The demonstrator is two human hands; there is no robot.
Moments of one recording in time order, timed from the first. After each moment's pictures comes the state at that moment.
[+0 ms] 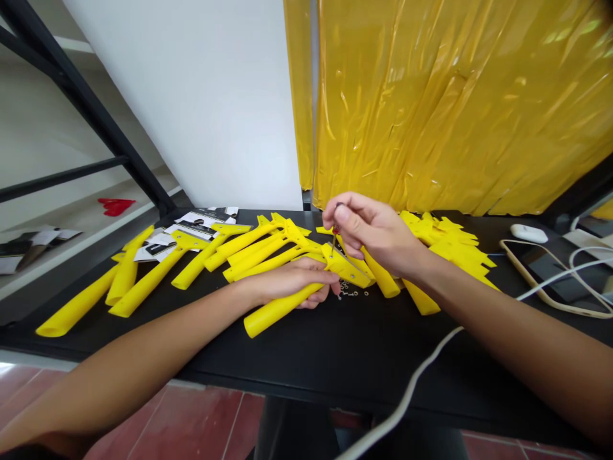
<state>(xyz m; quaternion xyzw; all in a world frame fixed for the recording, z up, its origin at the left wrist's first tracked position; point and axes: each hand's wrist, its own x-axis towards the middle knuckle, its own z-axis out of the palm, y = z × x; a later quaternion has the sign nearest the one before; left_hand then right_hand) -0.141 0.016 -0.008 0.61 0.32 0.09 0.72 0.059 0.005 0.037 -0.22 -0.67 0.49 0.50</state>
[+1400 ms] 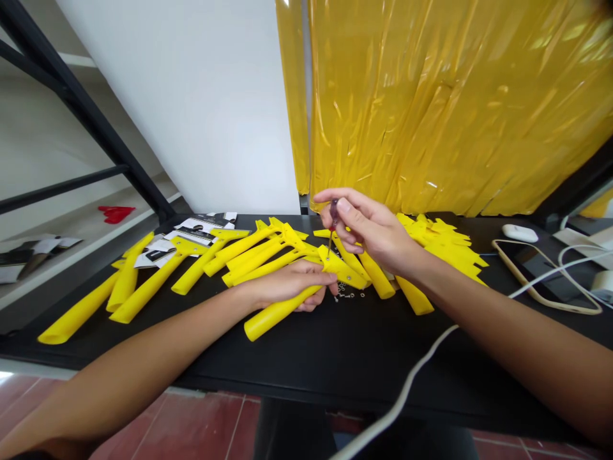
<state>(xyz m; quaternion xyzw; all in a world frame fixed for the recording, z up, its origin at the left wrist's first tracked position) -0.139 0.014 -0.007 0.61 0.32 0.10 0.71 0.064 0.008 0.039 -0.21 -0.67 0.51 0.50</state>
